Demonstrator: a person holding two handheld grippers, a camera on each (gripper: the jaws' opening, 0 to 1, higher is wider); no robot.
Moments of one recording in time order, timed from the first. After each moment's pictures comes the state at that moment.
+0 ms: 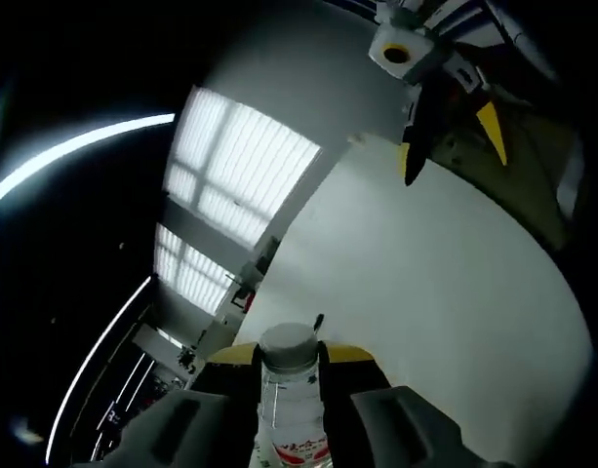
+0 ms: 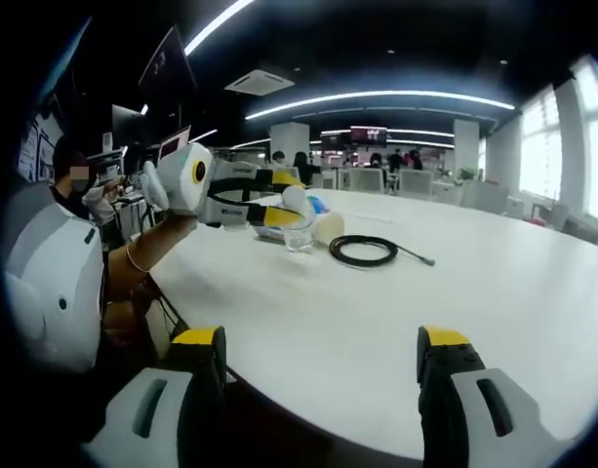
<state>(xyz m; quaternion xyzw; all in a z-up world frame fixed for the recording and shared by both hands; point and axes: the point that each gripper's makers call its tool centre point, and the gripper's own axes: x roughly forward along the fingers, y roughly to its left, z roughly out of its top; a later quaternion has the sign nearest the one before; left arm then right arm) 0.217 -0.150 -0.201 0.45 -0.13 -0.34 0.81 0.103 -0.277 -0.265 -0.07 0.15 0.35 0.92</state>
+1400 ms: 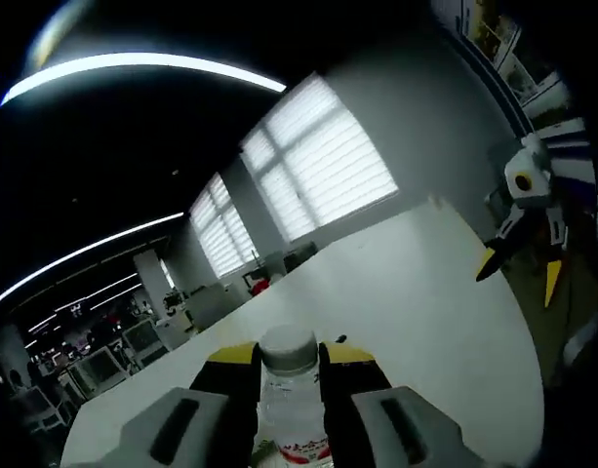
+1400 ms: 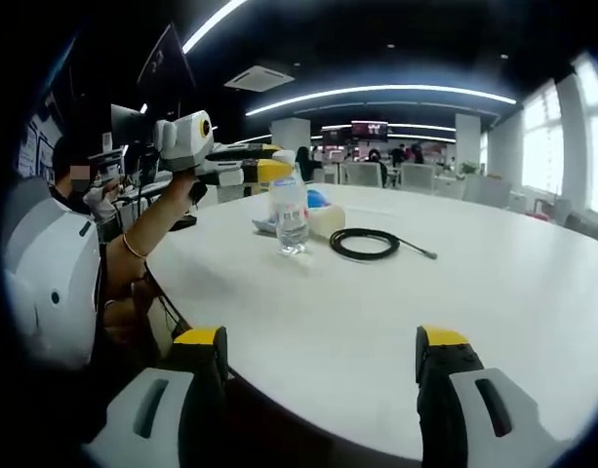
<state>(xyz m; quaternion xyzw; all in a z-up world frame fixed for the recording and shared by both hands) 0.239 -0.104 -0.165 0.22 -0.06 -0.32 0.92 0.107 -0.277 -0.271 -0.06 0.17 0.35 0.92</state>
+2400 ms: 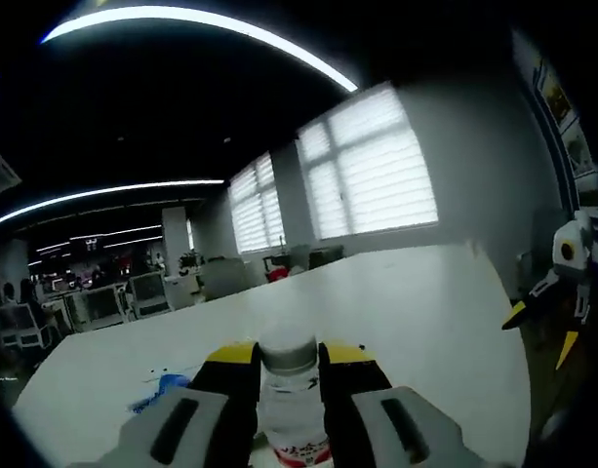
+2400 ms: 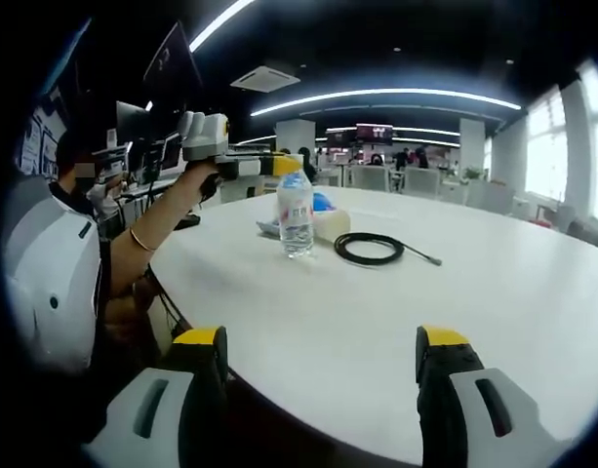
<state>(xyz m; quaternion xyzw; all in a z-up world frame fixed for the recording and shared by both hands) 0.272 -0.070 -0.166 0.08 -0.01 -0.27 0.96 0.106 -0.270 -0.267 -0.07 0.16 0.36 0.92</state>
